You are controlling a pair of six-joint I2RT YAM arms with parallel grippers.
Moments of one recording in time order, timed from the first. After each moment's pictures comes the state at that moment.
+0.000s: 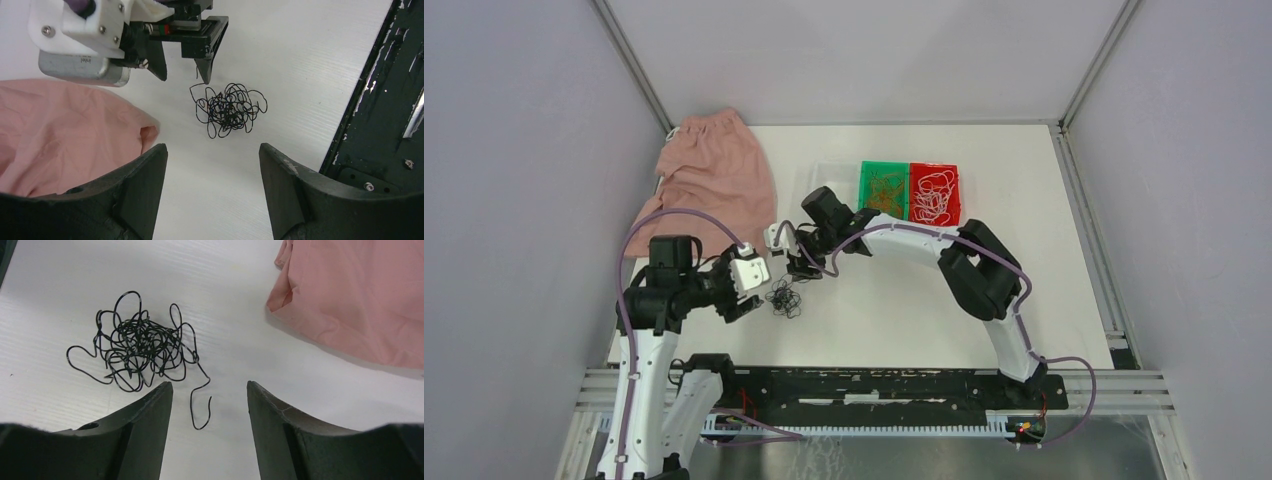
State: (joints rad) left arm 0.01 0.70 0.88 -1.13 0.72 1.11; right arm 0.92 2.09 1.56 -0.25 -0.61 -0.71
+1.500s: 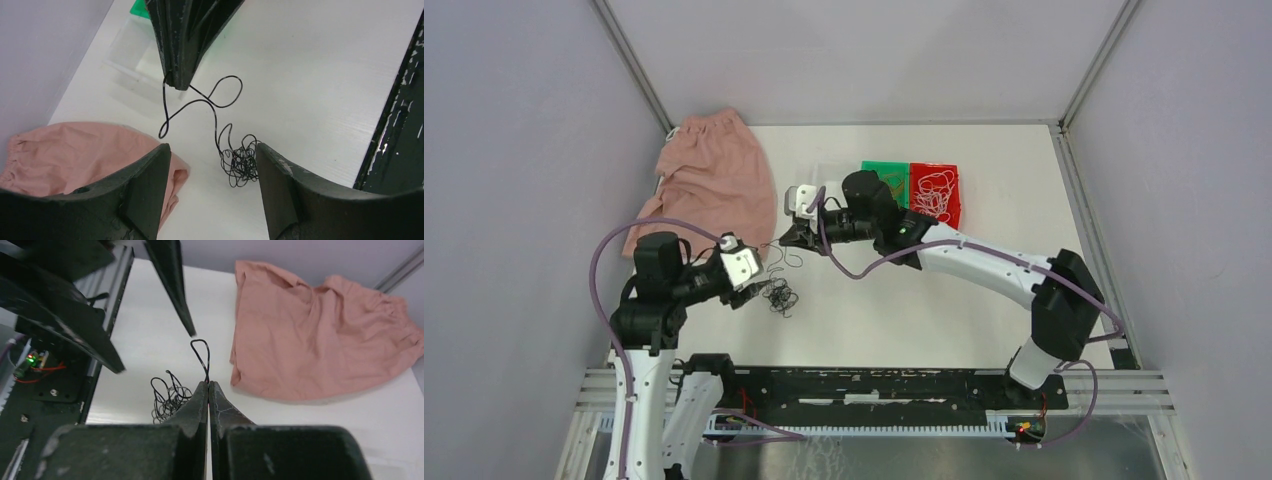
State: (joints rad) left arm 0.01 0.59 0.88 -0.92 0.83 0.93; right arm 0.94 1.69 1.34 0.08 -0.58 -0.34
